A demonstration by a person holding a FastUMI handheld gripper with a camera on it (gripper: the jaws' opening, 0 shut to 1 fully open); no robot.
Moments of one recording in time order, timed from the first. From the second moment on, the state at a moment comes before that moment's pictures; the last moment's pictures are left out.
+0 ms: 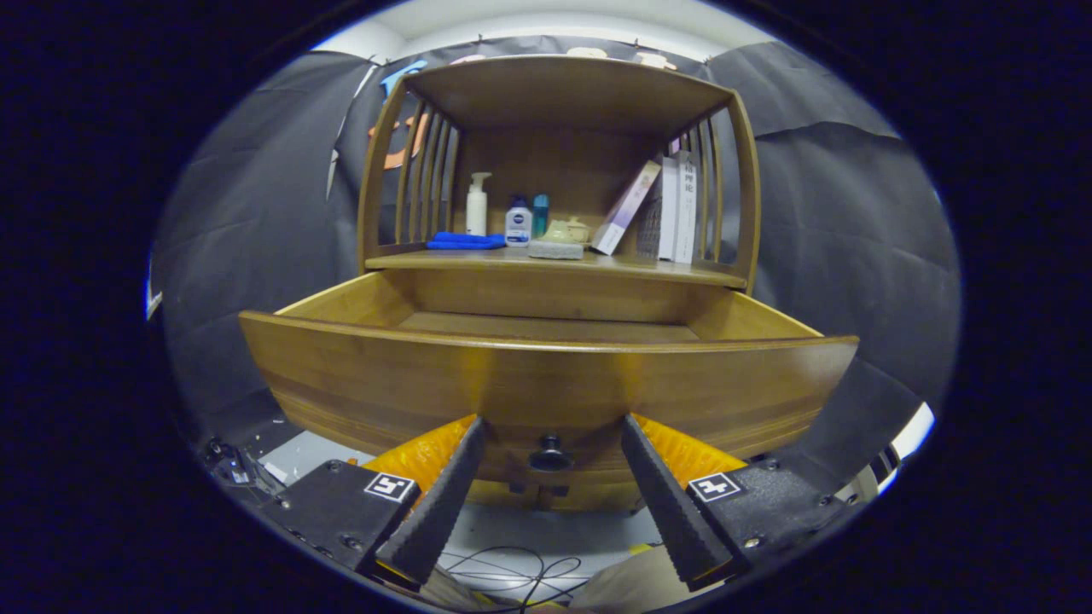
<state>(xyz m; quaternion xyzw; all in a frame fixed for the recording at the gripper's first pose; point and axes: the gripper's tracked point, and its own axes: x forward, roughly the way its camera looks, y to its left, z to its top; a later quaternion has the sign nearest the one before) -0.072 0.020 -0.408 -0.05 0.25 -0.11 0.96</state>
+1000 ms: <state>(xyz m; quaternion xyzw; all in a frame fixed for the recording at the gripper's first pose) 0.059 -0.001 -0.420 -0.05 0.27 -0.12 0.95</state>
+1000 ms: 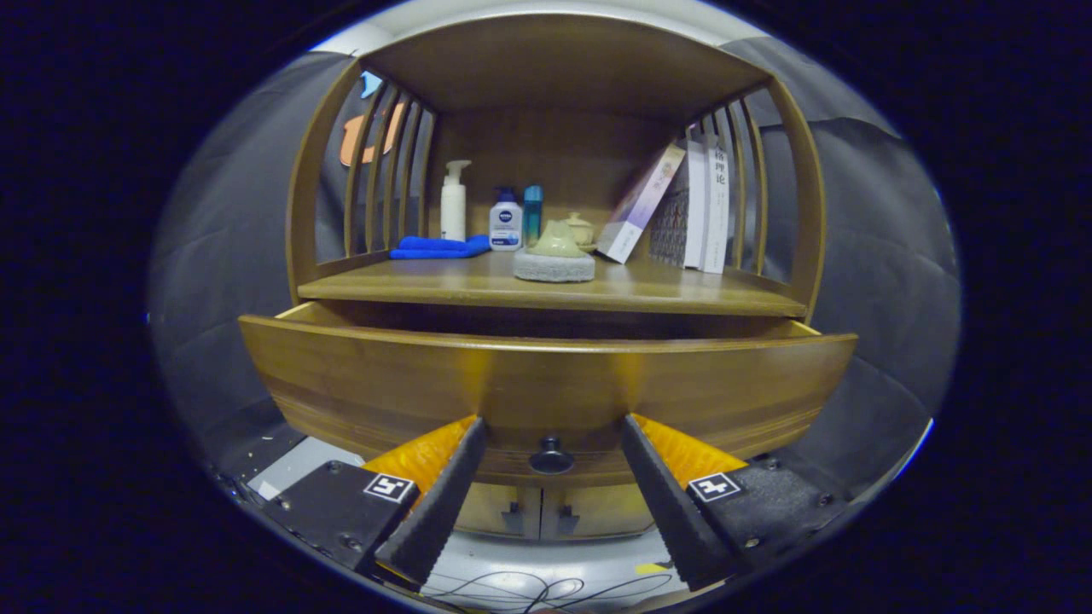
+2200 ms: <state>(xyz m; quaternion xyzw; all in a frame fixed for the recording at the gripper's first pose) 0.051 0.036 -0.257 -0.02 0.18 -0.05 0.98</state>
